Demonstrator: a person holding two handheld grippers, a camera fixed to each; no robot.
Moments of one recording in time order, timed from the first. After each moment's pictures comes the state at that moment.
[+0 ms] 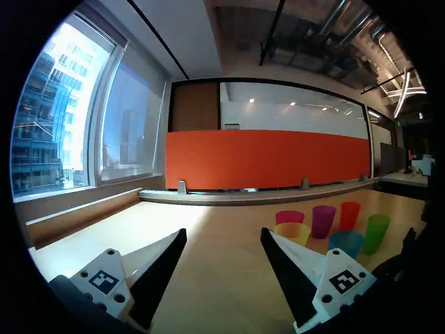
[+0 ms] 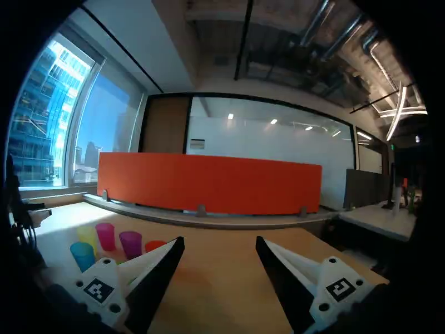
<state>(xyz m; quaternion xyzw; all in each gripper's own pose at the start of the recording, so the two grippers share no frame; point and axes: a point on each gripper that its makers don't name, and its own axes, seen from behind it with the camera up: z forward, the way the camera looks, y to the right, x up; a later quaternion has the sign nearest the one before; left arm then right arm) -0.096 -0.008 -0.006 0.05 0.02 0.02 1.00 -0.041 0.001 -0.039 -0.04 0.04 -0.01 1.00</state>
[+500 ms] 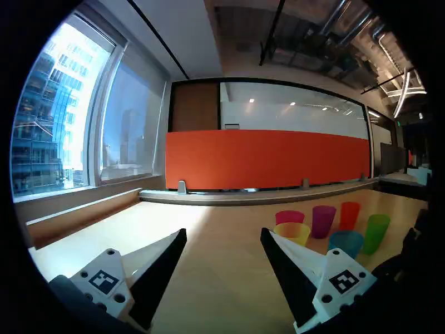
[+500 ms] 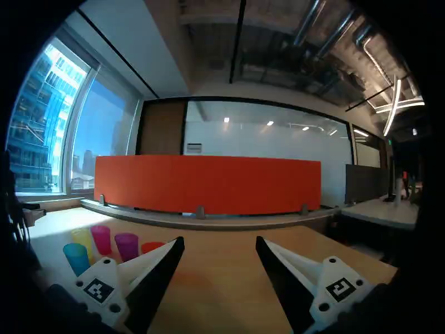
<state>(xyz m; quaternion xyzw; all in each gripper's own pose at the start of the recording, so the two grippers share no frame) -0.096 -0.007 -0.005 0.05 0.02 0.02 1.00 -0.064 0.003 -0.017 -0.05 0.05 0.00 1.00</state>
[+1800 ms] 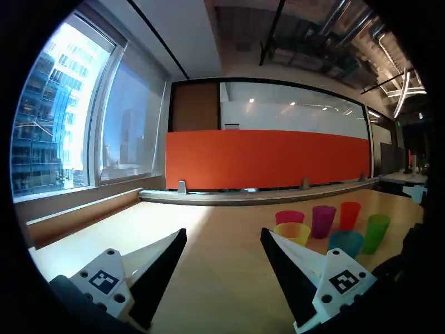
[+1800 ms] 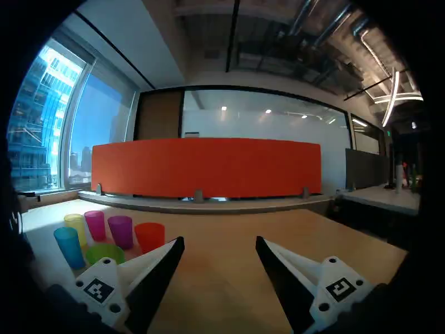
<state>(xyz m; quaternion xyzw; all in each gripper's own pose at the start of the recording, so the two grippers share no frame) -0.095 -0.007 -0.006 0.05 0.02 0.02 1.00 -0.114 0.008 0.000 -0.05 0.03 0.02 1.00</state>
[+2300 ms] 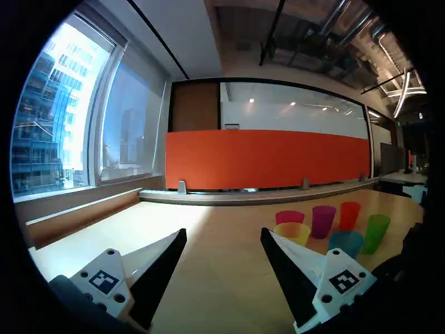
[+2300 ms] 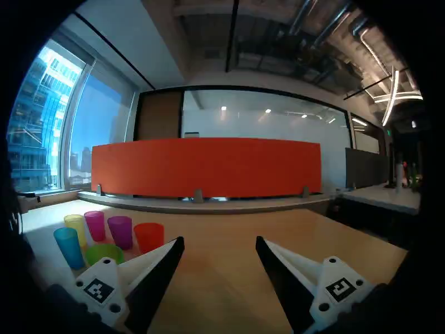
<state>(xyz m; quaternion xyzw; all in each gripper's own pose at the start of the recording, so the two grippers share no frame) -0.095 -0.007 -0.006 0.05 0.02 0.02 1.00 -0.114 0.010 0.000 -0.05 0.02 0.02 1.00</state>
